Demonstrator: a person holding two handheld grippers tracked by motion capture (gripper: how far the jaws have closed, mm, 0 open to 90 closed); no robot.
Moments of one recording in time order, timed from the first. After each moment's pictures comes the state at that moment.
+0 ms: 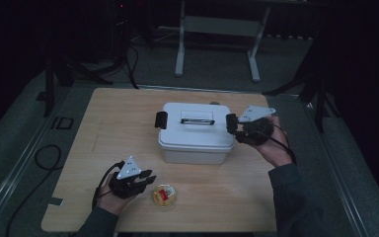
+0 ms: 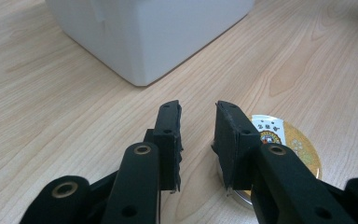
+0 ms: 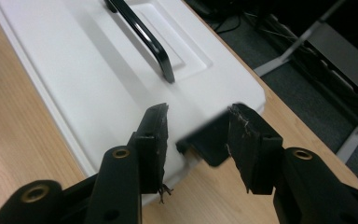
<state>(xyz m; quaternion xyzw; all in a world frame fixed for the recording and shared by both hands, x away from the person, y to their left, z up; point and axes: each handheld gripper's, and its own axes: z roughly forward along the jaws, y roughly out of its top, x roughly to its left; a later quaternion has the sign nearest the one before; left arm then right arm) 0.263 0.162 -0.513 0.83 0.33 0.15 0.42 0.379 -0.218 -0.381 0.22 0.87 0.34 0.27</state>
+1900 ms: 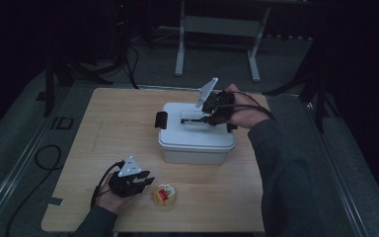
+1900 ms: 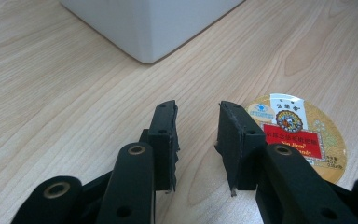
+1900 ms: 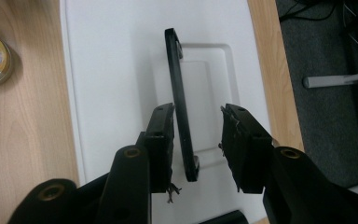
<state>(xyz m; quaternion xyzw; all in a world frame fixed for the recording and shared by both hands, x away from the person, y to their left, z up) 0.271 0.167 -0.524 0.84 0.34 0.13 0.40 0.425 -0.113 -0.331 0.03 0.96 0.18 0.19</state>
